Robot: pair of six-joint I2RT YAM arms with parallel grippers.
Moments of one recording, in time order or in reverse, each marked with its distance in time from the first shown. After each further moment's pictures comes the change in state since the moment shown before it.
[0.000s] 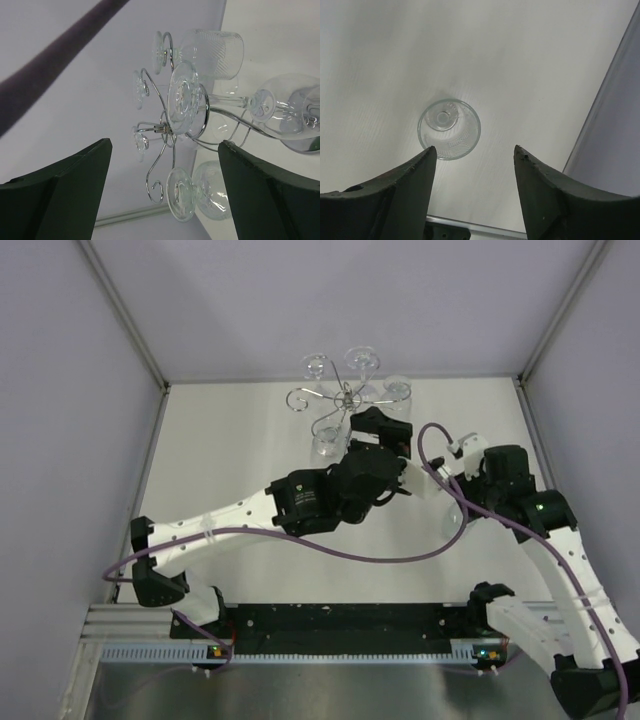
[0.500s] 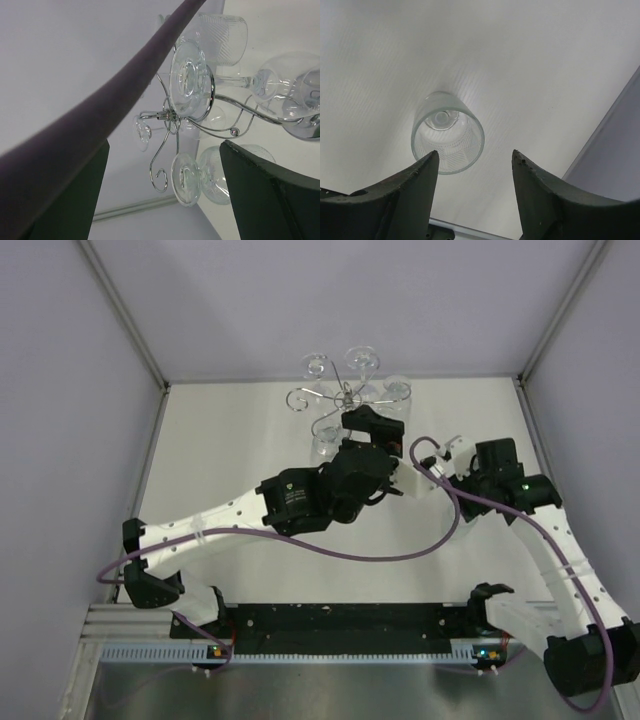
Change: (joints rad) left arm 0.003 -0.033 0.000 -0.051 -0.008 -0.003; right arm -0.033 0.138 -0.009 -0.008 -0.056 -0.130
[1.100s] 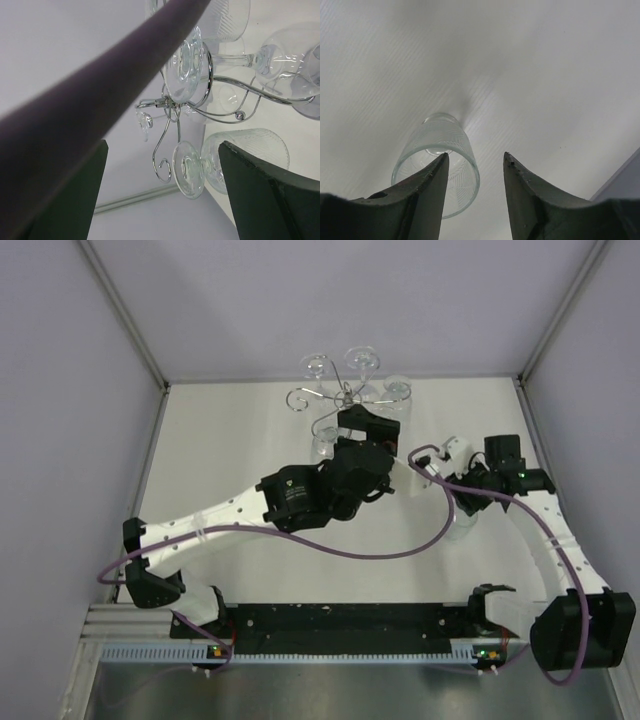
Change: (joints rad) left arm 0.018 0.000 0.000 -0.062 -0.031 0.037; right arm -0.166 0.127 -0.072 0.127 -0.223 -0.213
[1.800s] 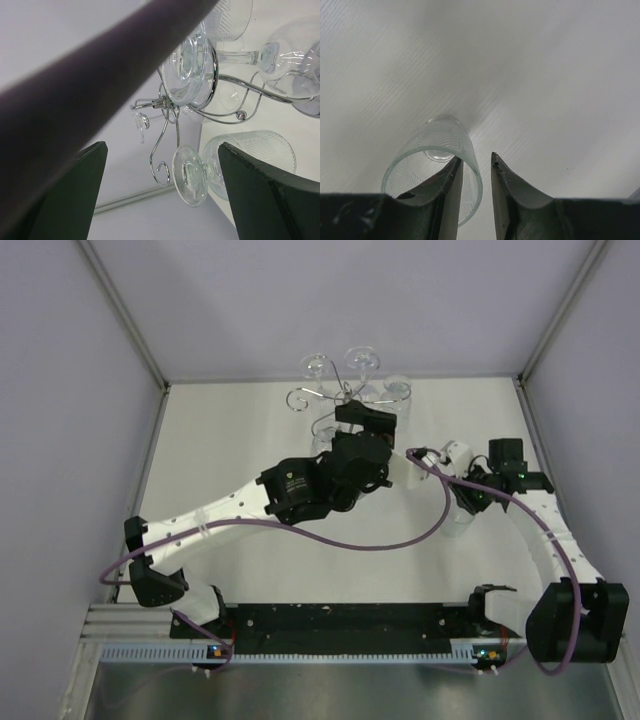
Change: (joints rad) left arm 0.048 0.011 0.023 -0.024 0.029 -0.013; right arm -0.077 0.043 -0.060 0.087 -0.135 -0.106
